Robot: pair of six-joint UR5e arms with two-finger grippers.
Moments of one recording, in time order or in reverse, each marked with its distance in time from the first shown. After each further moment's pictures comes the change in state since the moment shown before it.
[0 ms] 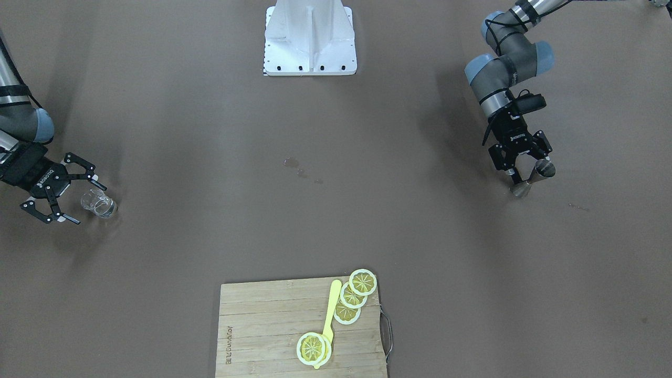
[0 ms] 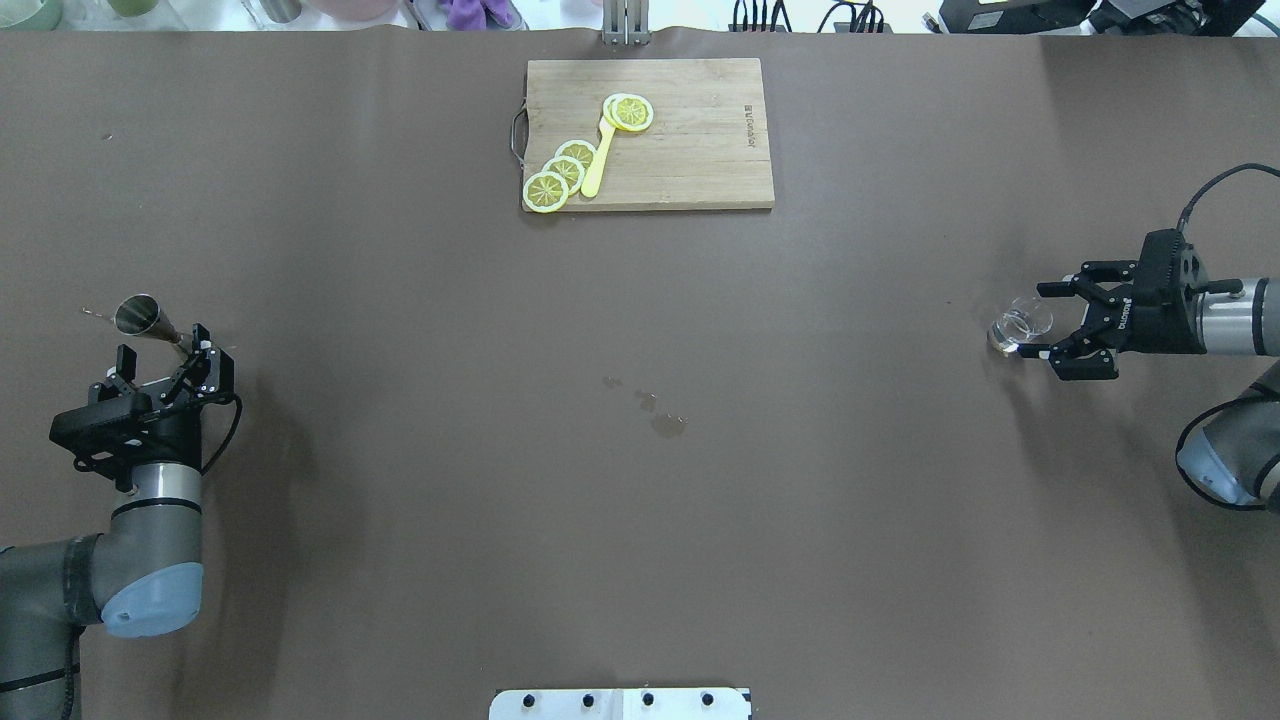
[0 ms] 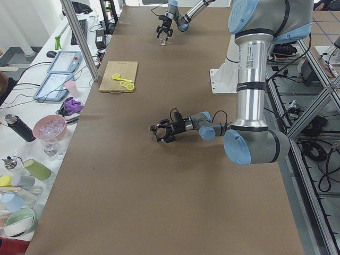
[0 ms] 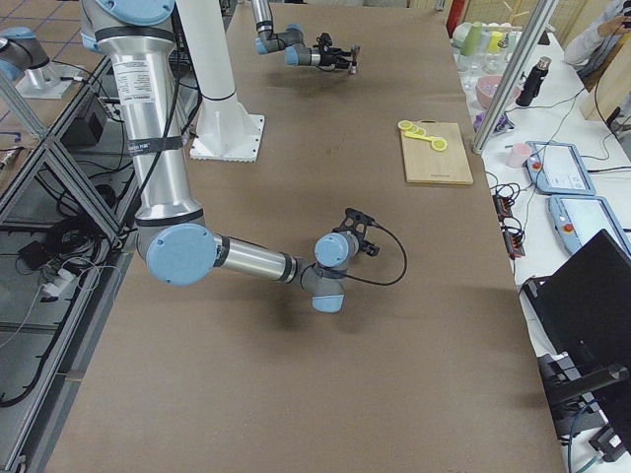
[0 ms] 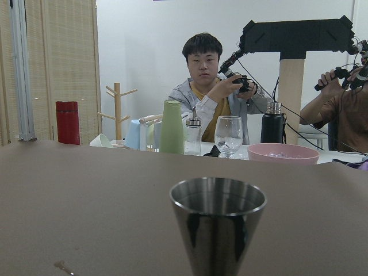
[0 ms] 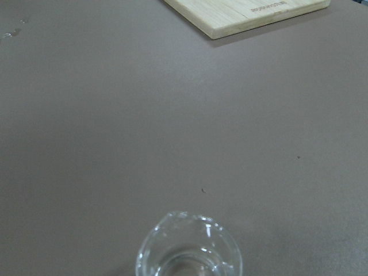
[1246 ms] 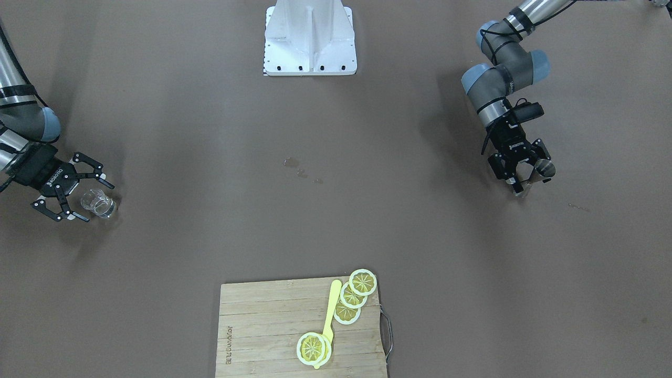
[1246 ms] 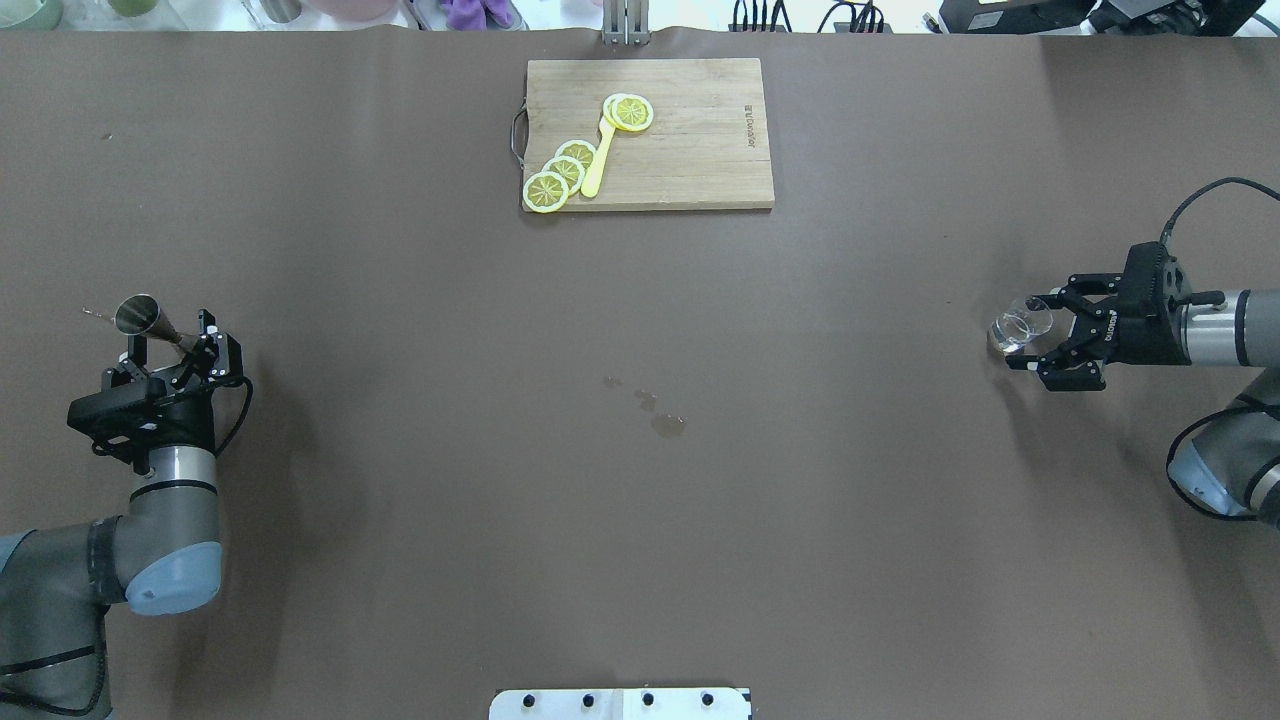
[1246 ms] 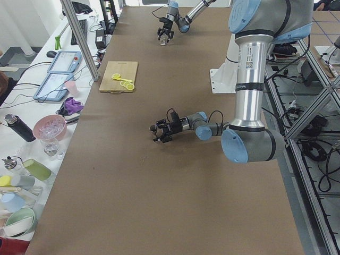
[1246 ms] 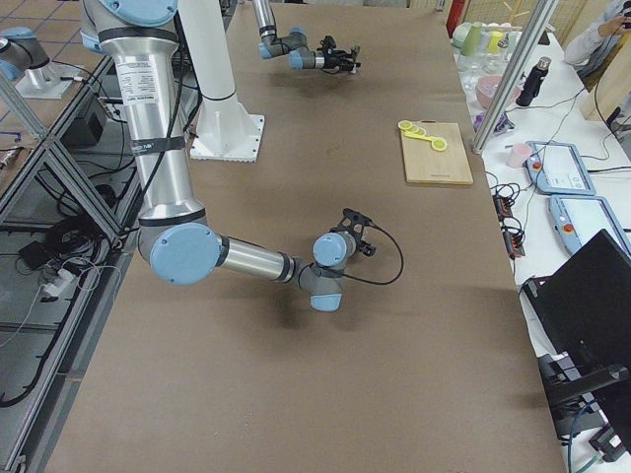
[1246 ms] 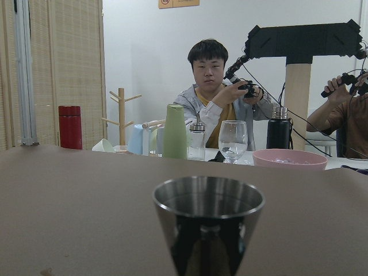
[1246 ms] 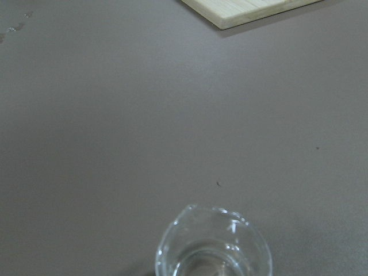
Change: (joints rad) left arm -0.034 -0.051 0.053 -0.001 0.001 -0.001; right arm -0.034 0.003 -0.009 0.002 -0.019 0.011
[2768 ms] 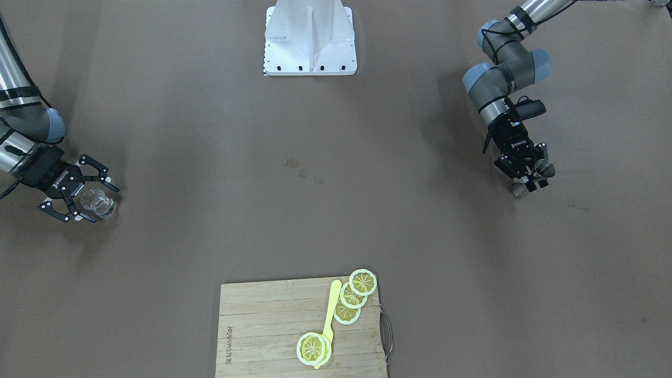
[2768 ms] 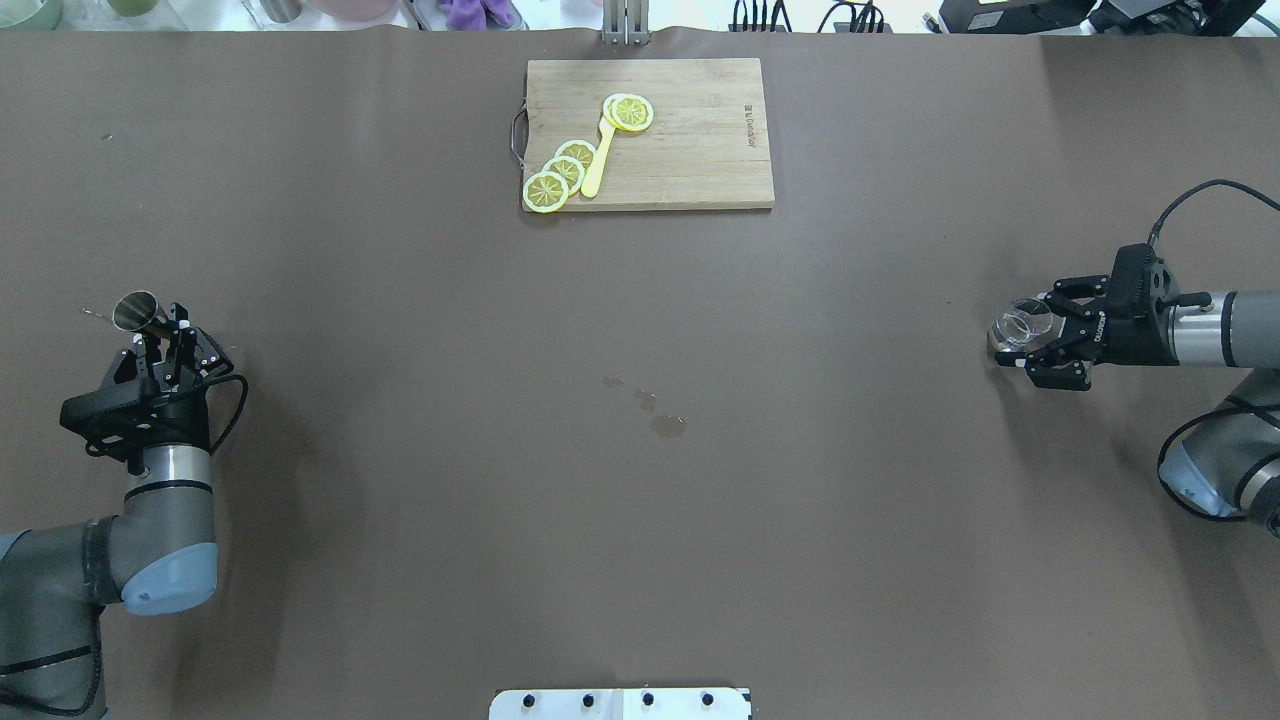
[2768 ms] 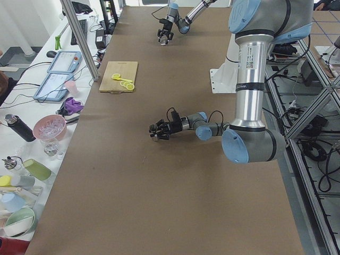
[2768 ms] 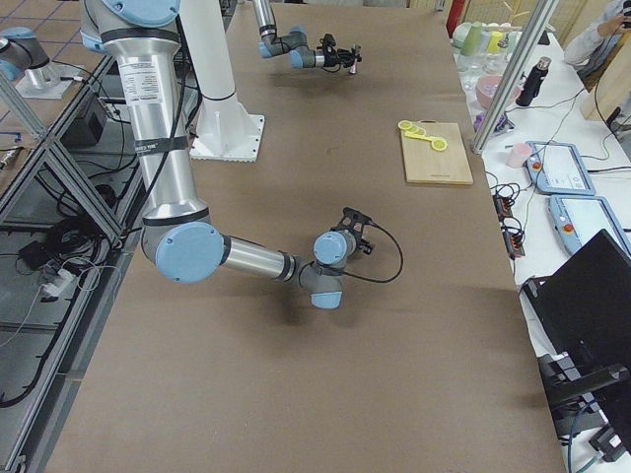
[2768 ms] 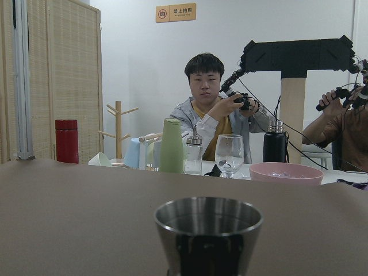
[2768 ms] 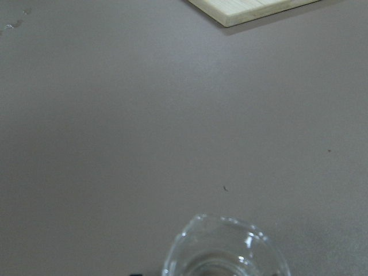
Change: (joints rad) left arm -0.001 0.009 -0.008 0.003 0.043 0.000; right arm -0.013 0.011 -0.011 0.000 -0.013 0.000
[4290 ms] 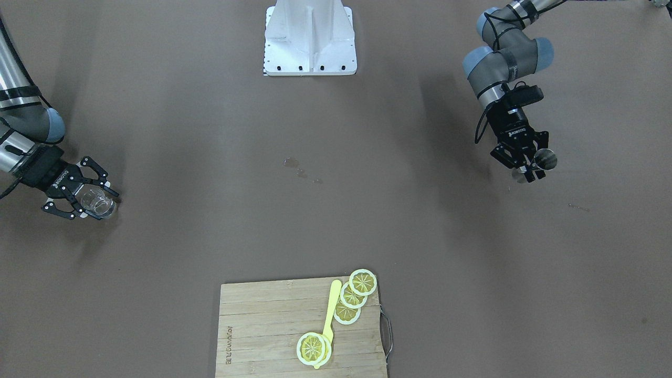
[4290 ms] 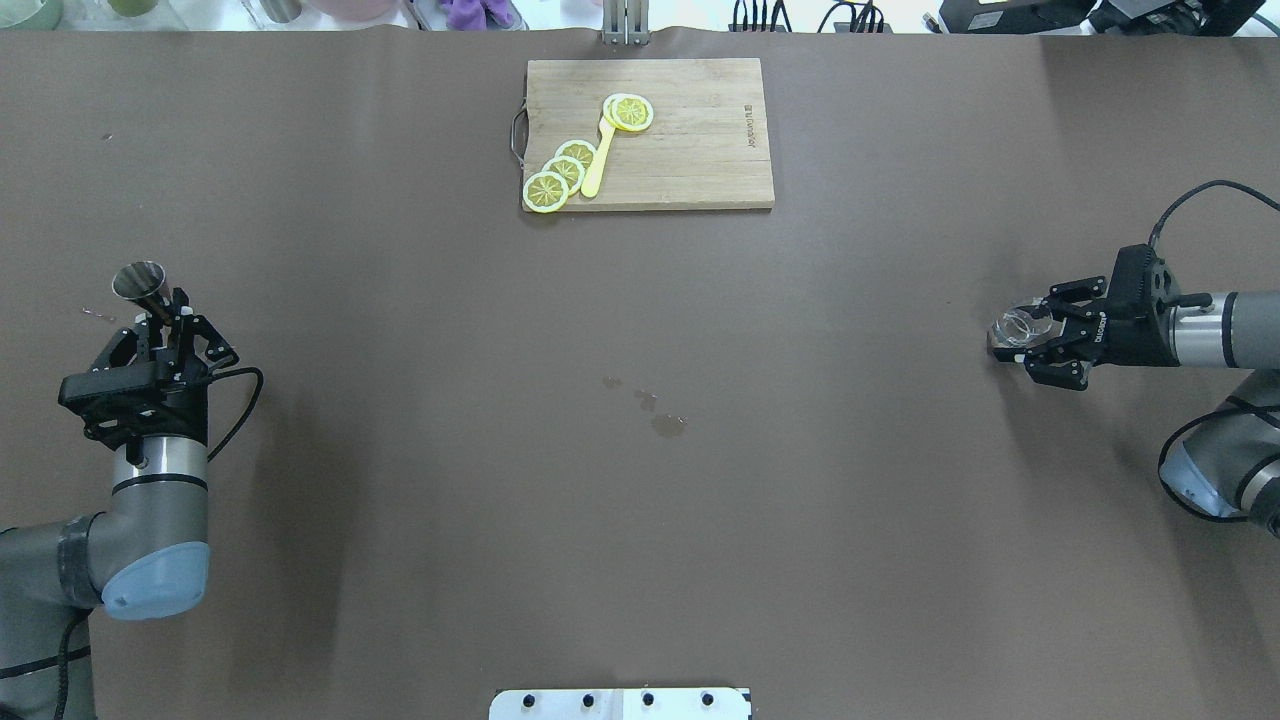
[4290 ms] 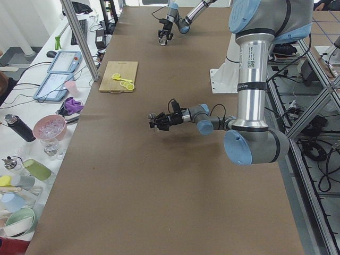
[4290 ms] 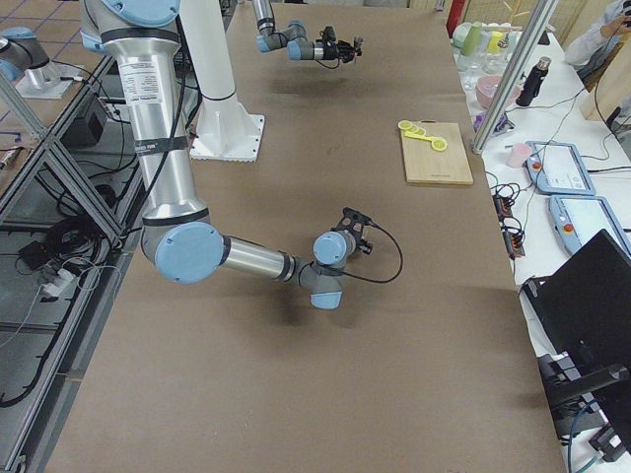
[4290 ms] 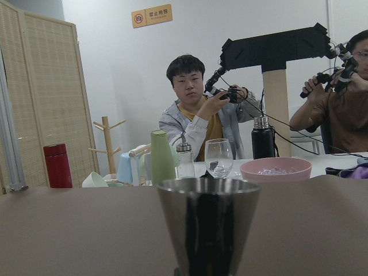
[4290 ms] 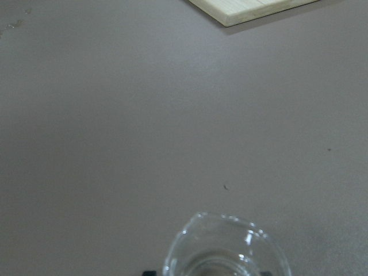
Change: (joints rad) left arm -0.004 0.031 -0.149 -0.051 -0.011 0.321; right arm 0.000 -0.001 0.000 0.002 0.000 0.000
